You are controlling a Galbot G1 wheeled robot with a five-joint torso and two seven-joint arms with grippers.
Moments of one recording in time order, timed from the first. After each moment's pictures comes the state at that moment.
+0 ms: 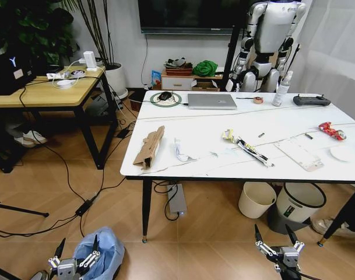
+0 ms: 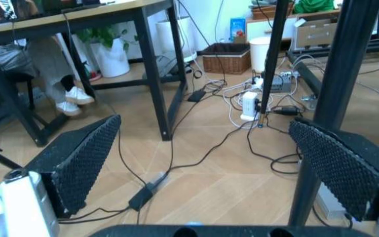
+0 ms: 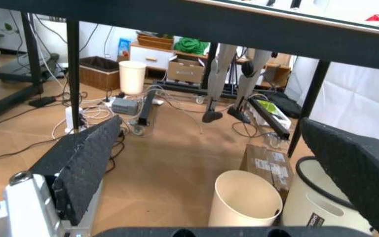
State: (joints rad) left arm 1.93 -1.49 -0.76 -1.88 -0.08 -0.43 -0.02; right arm -1.79 1.61 0.85 1.80 0.03 0.49 -0.27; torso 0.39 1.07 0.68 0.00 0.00
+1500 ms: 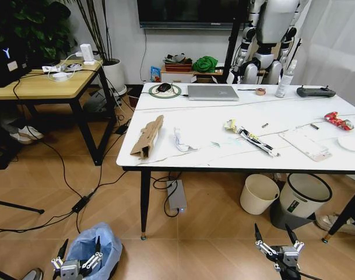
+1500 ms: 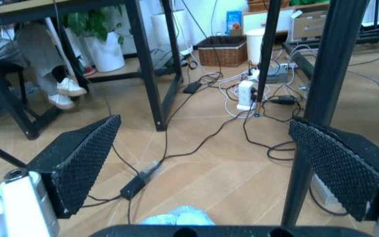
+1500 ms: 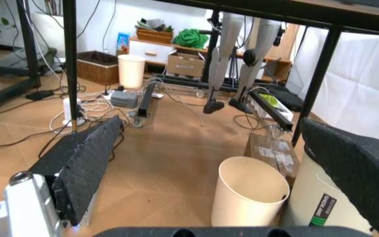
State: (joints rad) left arm 1.93 -1.50 -0.75 -1.88 -0.06 -0.44 -0.01; right arm -1.79 1.61 0.85 1.80 0.04 0.48 -0.27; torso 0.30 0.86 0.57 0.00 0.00
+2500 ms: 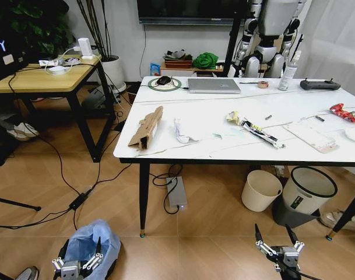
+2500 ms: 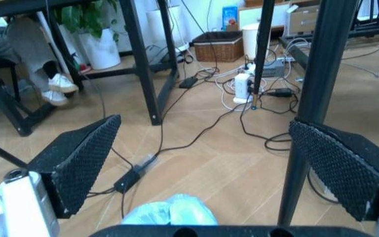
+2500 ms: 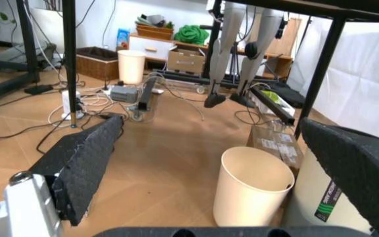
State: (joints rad) left arm 1.93 -1.50 -0.75 -1.87 -0.05 -0.45 0.00; right arm -1.79 1.61 0.85 1.80 0.04 0.49 -0.27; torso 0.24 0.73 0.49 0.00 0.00
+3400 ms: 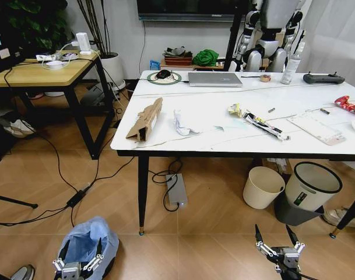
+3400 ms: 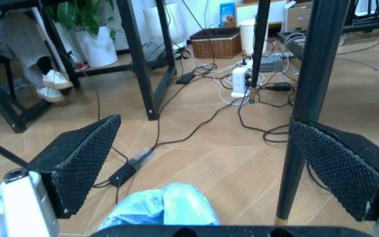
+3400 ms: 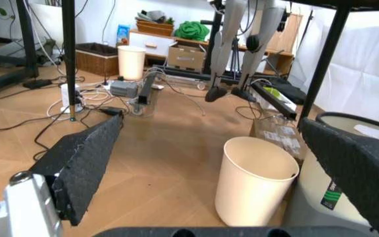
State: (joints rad) left arm 1.94 -1.51 -0.75 -1.87 -0.05 -0.46 0.01; right arm -1.79 1.61 0.85 1.80 0.04 0.49 -0.27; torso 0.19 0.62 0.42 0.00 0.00
